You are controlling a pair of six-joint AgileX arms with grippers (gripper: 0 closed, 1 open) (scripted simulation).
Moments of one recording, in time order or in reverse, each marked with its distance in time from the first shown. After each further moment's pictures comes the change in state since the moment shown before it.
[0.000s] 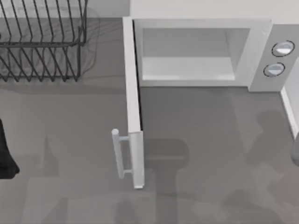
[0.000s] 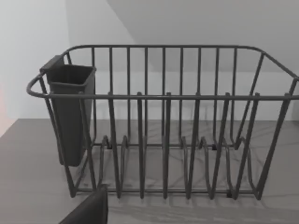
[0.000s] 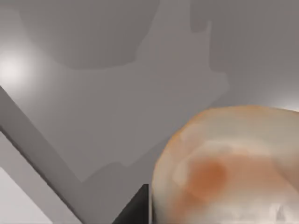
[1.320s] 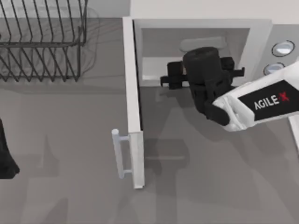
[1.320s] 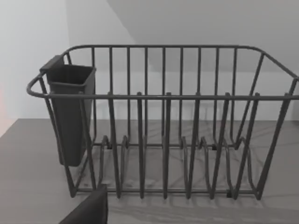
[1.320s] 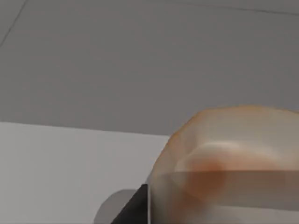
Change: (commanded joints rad) left arm 0.000 0.000 0.000 0.000 0.000 0.000; right arm 0.324 0.949 0.319 1.695 0.543 0.942
